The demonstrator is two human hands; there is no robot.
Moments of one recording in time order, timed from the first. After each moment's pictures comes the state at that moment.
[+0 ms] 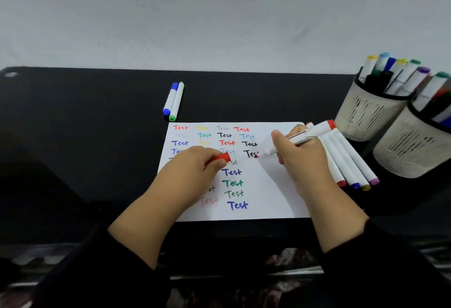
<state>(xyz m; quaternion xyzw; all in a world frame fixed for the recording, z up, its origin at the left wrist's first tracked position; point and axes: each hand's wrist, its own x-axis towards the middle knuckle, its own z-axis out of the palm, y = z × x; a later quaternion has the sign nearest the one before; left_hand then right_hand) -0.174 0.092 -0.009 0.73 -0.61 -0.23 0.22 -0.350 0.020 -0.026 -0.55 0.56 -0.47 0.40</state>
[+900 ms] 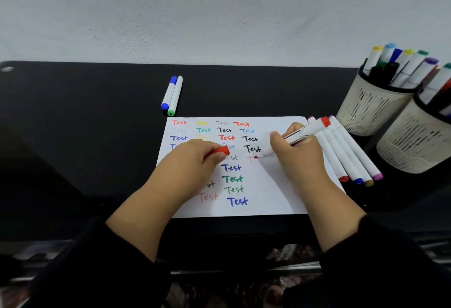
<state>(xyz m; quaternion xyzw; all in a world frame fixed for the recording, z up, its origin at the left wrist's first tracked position) -0.172 0.085 -0.013 0.73 -0.61 -0.22 0.20 -0.347 0.017 -0.037 -0.58 0.56 -0.46 0.37</state>
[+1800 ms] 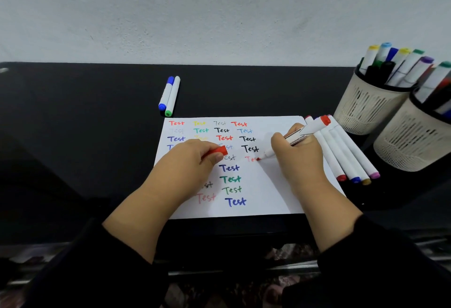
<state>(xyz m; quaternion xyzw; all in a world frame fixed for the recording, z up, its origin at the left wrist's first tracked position) -0.173 0.085 -0.013 0.73 -0.62 -0.21 0.21 -0.346 0.019 -0.036 -0.56 0.59 -0.48 0.34</state>
